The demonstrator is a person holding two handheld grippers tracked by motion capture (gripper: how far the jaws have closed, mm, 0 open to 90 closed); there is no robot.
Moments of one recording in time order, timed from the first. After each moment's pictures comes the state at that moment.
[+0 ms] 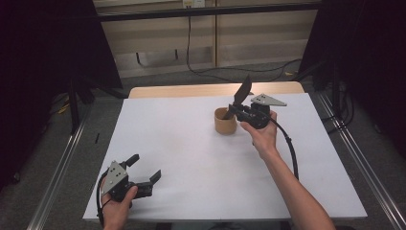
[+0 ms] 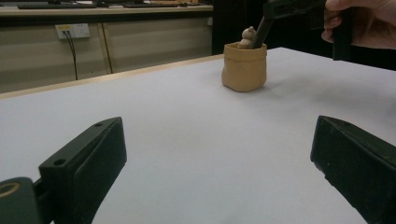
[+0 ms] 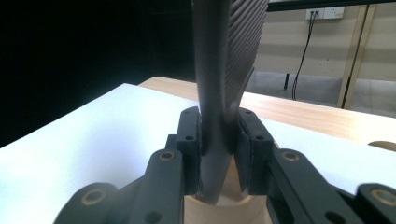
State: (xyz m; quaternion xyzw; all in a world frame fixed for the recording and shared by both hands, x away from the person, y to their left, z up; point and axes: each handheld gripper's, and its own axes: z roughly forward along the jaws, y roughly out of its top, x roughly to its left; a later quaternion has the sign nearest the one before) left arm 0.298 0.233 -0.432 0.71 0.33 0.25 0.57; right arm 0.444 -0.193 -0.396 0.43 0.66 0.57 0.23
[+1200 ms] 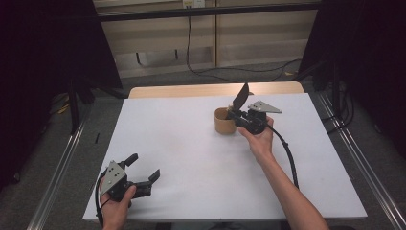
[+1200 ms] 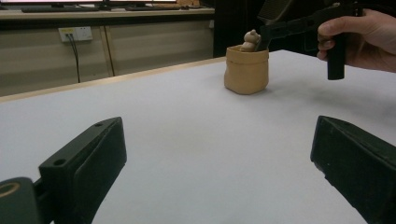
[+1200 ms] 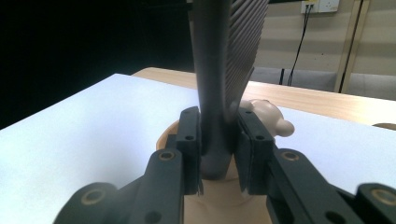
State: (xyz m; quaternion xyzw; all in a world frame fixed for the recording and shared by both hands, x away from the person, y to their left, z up) left arm 0.299 0.235 -0.431 0.71 0.33 0.25 0.57; right arm 0.444 -0.188 -0.424 0.44 0.66 0.56 0.23
